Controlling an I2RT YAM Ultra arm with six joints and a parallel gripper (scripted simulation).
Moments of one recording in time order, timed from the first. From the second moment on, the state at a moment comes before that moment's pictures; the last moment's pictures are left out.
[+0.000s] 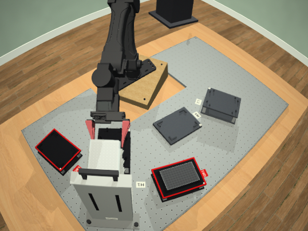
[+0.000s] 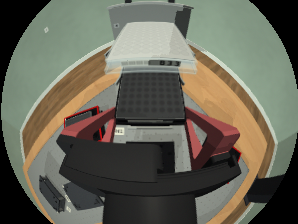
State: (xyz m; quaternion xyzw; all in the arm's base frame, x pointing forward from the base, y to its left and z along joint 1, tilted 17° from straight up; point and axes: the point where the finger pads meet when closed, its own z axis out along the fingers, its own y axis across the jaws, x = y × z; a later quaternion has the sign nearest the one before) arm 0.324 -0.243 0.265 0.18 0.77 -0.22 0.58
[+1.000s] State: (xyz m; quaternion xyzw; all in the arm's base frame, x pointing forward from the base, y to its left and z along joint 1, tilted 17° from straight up) arm 0.324 -0.244 0.260 0.18 0.77 -0.21 0.57
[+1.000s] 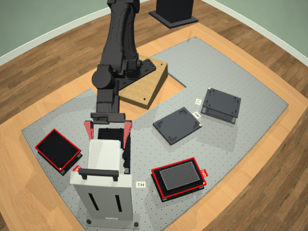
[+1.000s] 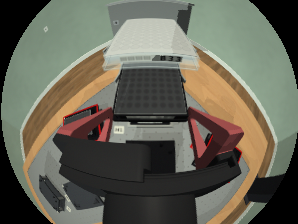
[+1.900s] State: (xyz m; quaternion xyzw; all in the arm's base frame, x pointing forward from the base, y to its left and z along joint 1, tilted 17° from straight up) arm 0.307 -0.233 0.263 0.18 0.77 -0.21 0.57
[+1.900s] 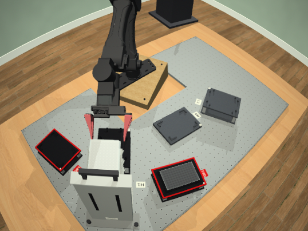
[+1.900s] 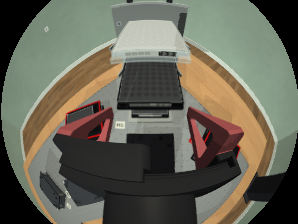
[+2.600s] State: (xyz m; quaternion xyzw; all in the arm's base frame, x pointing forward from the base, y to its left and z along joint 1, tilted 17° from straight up) arm 0.281 -0.218 0.255 0.18 0.77 -0.21 0.57
